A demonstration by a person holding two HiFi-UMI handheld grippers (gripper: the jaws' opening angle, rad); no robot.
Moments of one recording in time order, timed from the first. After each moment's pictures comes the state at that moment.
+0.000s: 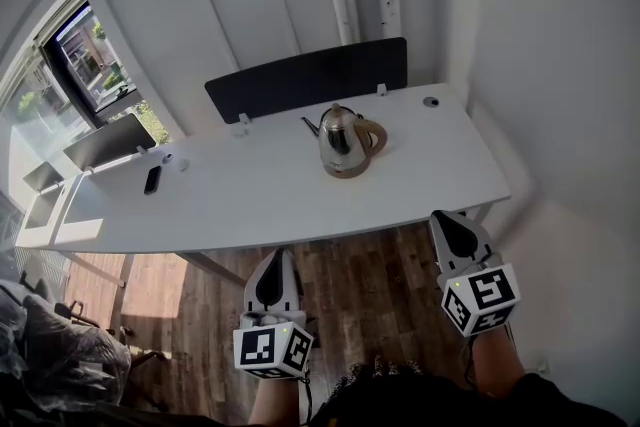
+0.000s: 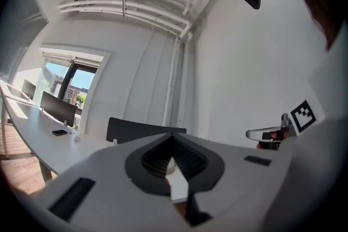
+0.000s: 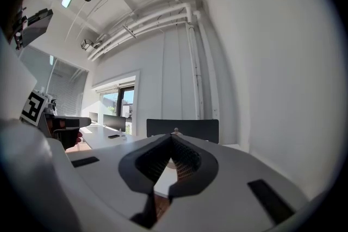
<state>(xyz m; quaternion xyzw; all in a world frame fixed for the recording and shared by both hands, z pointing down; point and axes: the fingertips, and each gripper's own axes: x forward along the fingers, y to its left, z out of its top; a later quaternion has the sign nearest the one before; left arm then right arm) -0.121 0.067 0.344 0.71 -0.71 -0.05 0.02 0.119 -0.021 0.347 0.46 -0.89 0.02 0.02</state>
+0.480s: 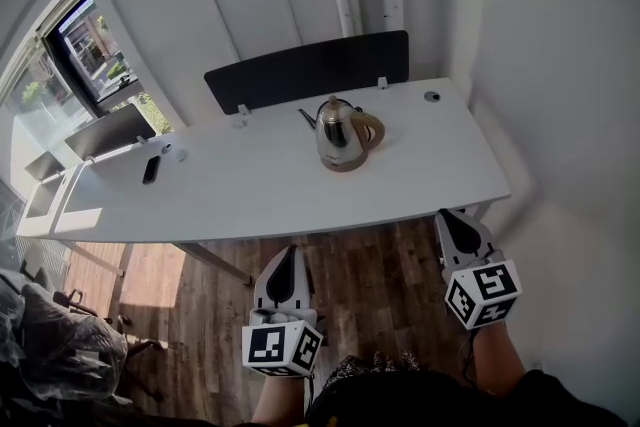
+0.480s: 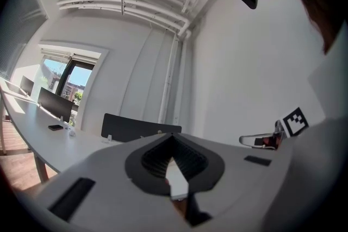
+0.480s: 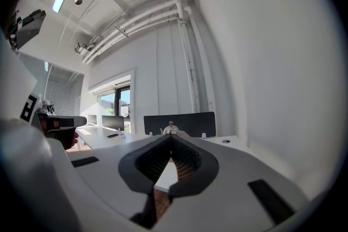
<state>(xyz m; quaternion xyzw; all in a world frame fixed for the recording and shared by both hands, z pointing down) -0.083 0.057 0.358 0.72 -0.70 -0.05 0.03 0.147 -0.040 0.376 0.46 -0.89 0.05 0.02</state>
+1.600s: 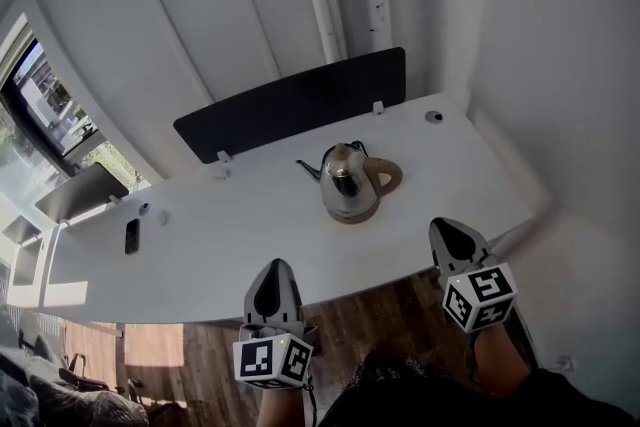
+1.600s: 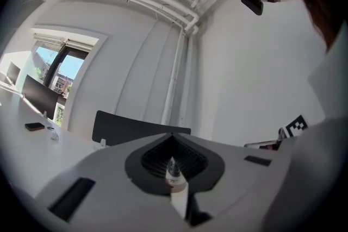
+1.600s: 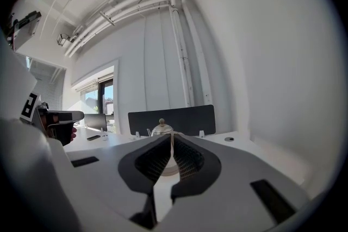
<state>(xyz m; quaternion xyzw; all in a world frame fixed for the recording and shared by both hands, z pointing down) -0.211 -0.101 0.360 0.74 -0.67 -0.06 0.05 0.049 -0.173 0.398 0.52 -0.85 0.08 0.03</state>
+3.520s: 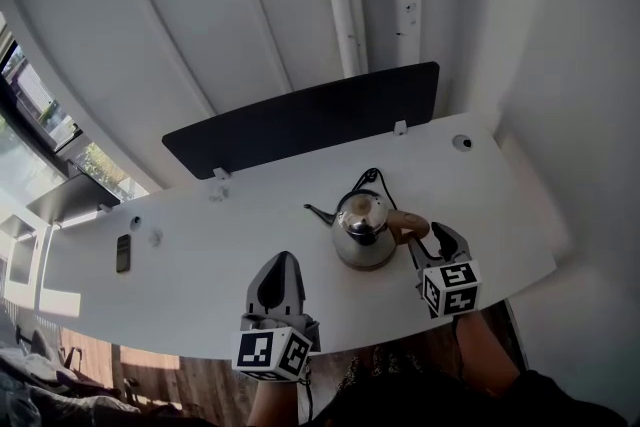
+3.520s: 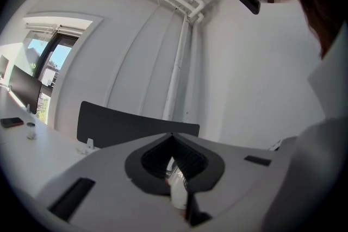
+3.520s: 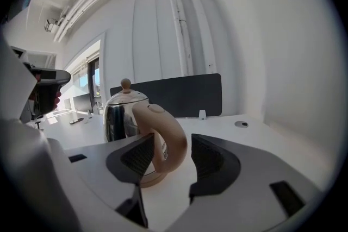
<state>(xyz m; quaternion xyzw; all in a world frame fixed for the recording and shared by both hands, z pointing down) -0.237 -0.267 0.379 0.76 -0.65 -0.04 0.07 -0.003 -0.361 0.508 0.51 -0.84 0.13 0.13</state>
